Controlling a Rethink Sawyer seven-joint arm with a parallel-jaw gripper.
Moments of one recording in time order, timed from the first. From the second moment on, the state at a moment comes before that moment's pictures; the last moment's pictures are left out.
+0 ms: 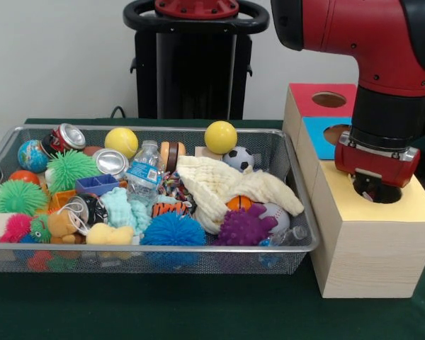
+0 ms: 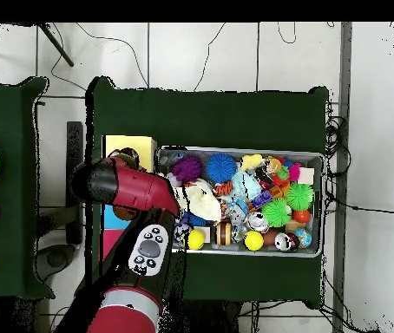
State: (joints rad) arm 0.26 -0.37 -0.27 1.47 0.51 0.34 2.09
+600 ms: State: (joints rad) arm 0.26 -0.37 -0.27 1.46 0.51 0.39 2.09
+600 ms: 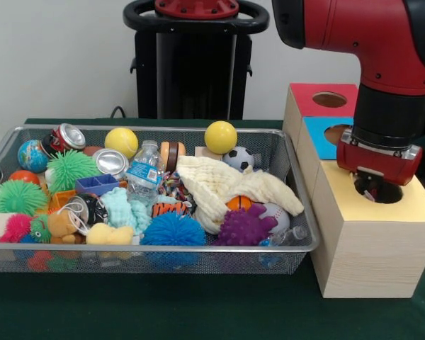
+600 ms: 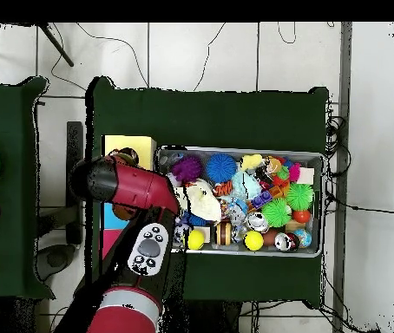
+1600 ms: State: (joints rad) arm 0.26 -0.42 -0.30 1.45 0.51 0.52 2.09
